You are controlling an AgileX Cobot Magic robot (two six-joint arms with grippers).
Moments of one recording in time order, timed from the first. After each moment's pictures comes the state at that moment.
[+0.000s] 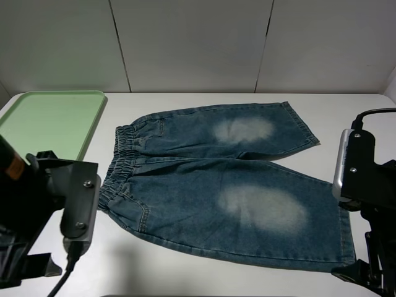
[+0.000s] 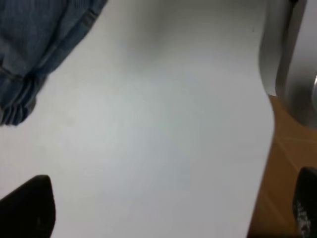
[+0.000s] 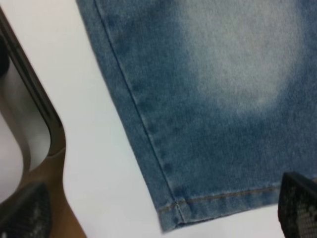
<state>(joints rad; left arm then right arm) -0.72 1.30 -0.61 0.04 0.78 0.67 0.64 0.93 -0.43 -0.01 0.87 -0.51</state>
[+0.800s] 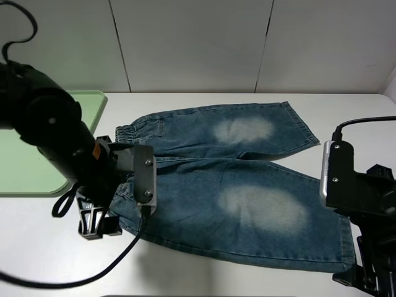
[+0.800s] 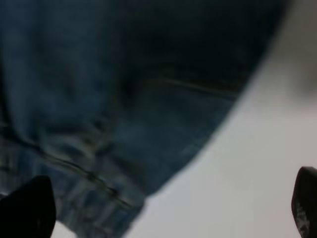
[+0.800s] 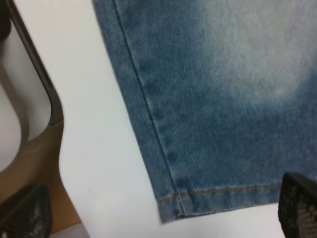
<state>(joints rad) -0.69 1.62 -0.77 0.07 0.52 0.68 0.64 1.03 -0.43 -0.02 0.85 -0.56</state>
